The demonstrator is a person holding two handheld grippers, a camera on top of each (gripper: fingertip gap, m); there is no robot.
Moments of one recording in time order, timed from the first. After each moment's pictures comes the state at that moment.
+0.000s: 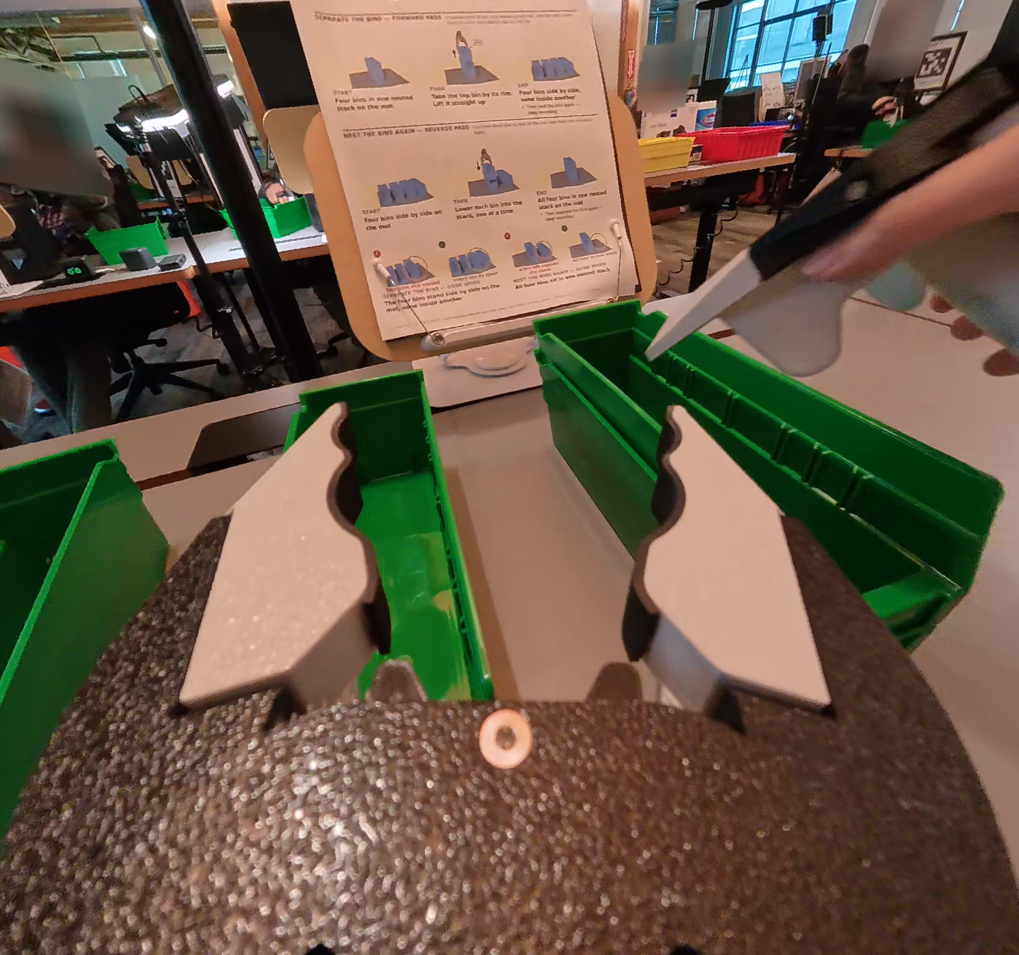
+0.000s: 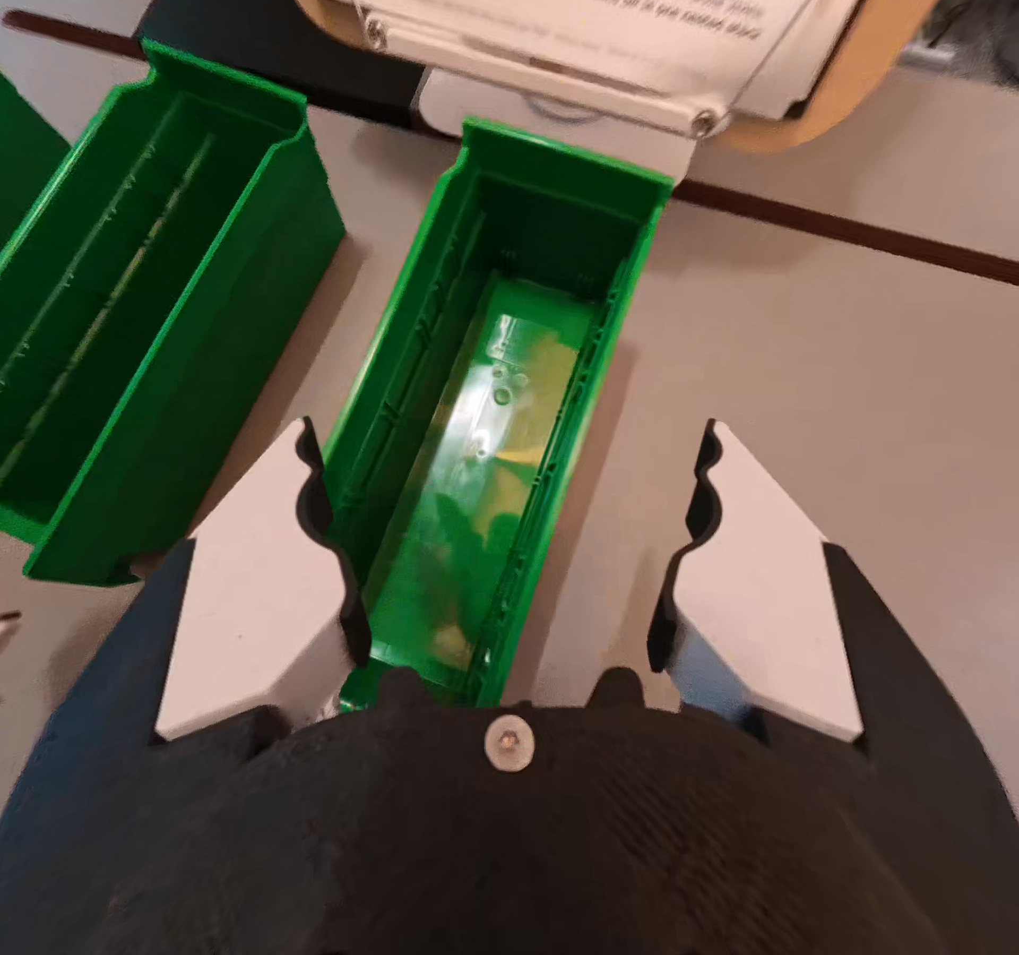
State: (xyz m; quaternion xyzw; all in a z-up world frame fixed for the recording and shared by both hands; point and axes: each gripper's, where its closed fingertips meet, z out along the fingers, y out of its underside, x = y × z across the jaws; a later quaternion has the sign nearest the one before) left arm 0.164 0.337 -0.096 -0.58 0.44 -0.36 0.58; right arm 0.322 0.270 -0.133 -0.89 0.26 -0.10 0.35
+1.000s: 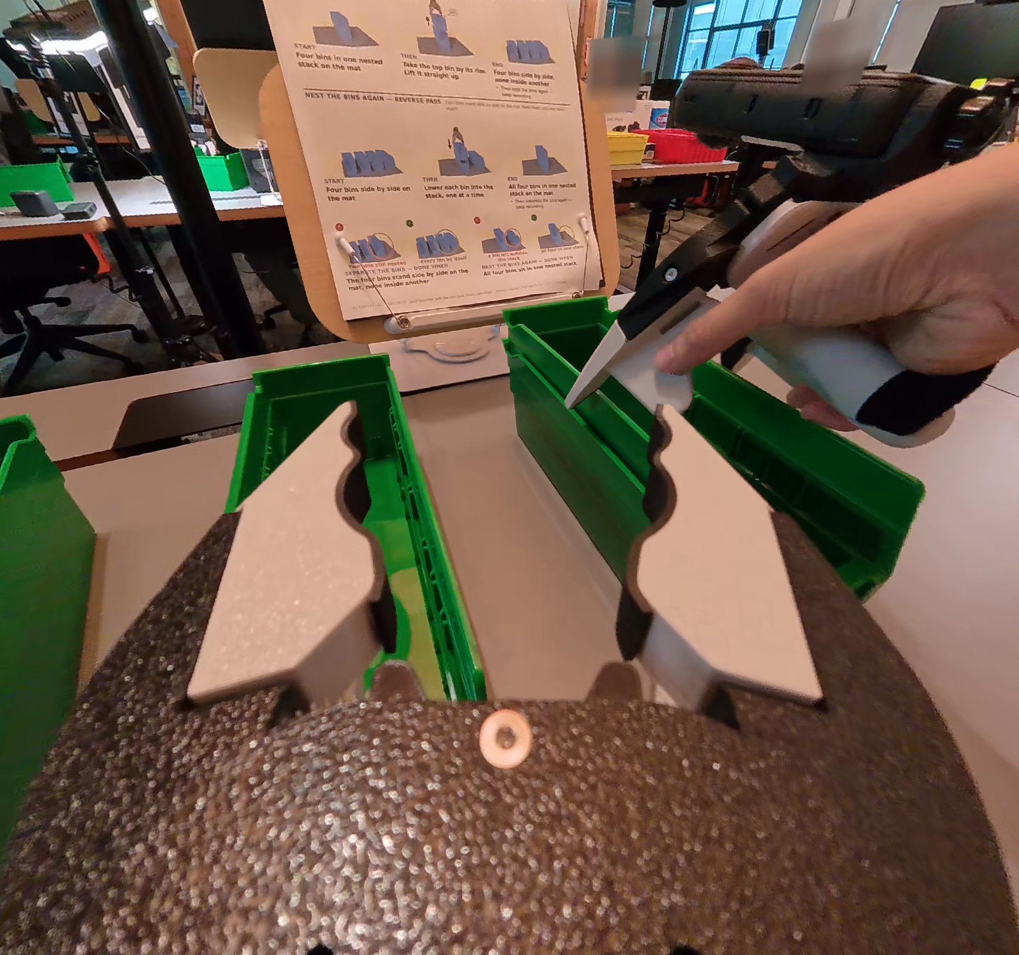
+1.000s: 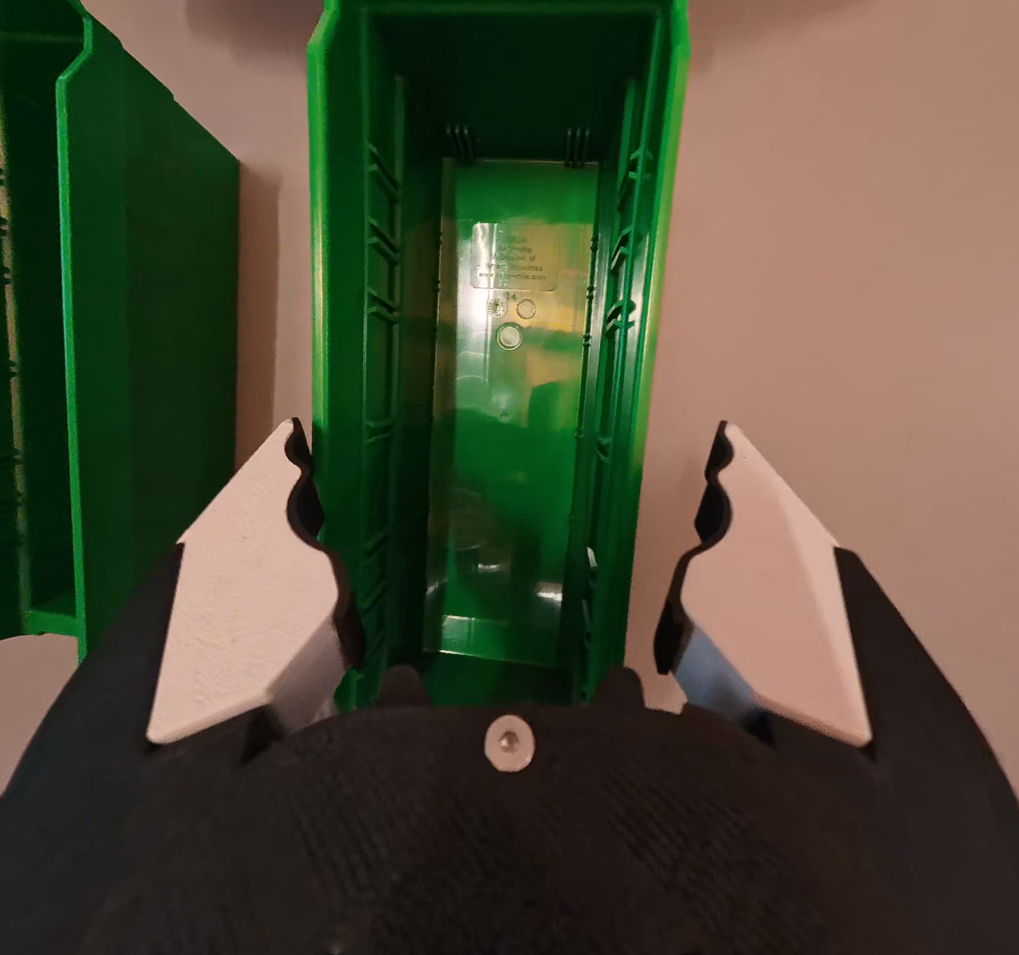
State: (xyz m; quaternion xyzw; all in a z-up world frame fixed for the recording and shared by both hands) left arm 0.162 0.336 -0.097 -0.59 0.44 -0.41 0.53; right arm 0.319 0.280 -0.187 -0.89 0.41 -0.05 0.22
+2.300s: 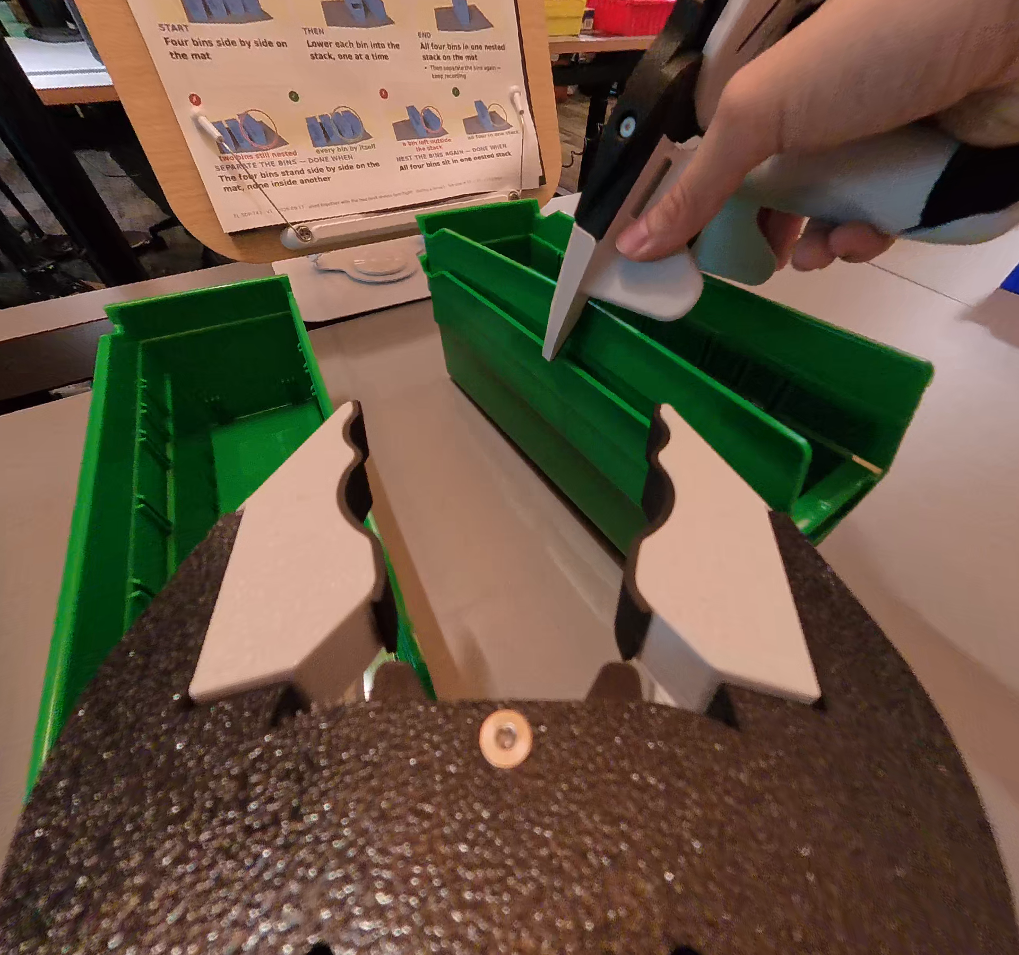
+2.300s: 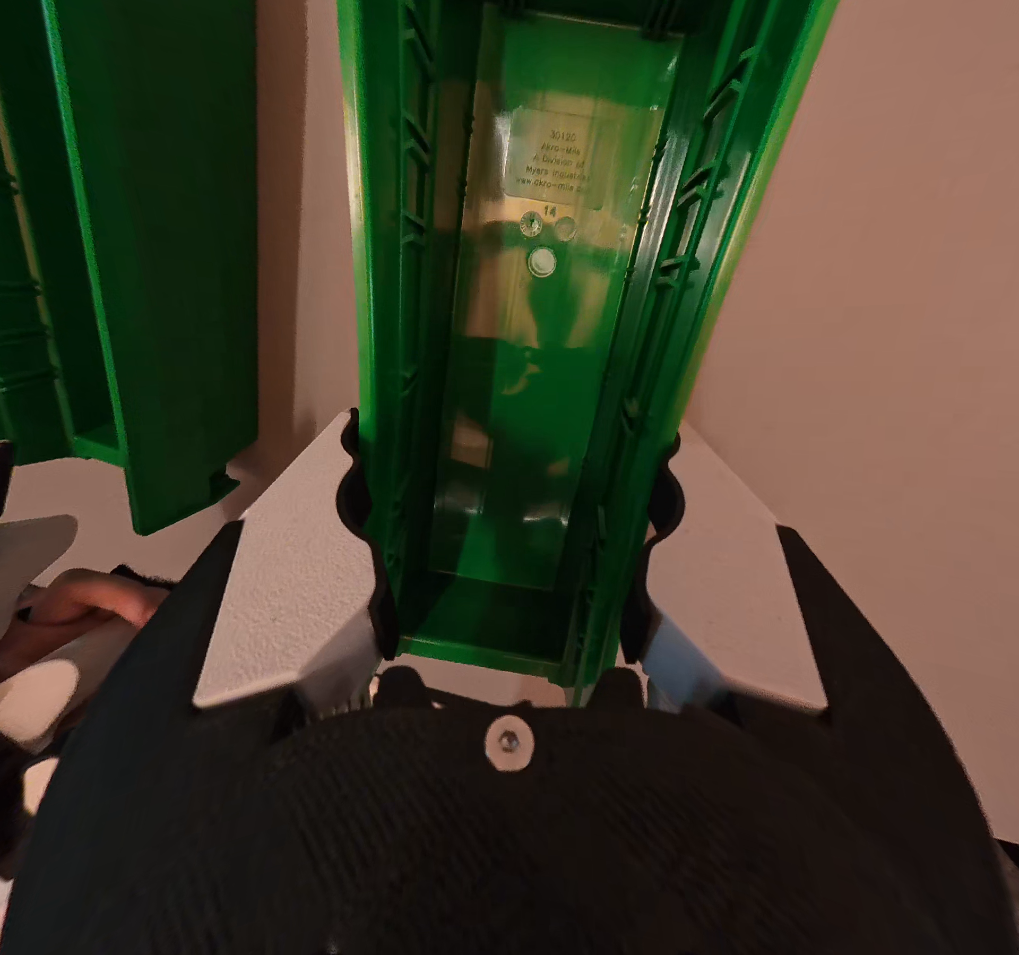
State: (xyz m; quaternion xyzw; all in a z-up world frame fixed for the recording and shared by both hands) left arm 0.183 0.315 -0.136 -0.61 0.51 -0.41 0.44; right arm 0.292 0.274 -0.186 -0.93 0.34 0.05 0.09
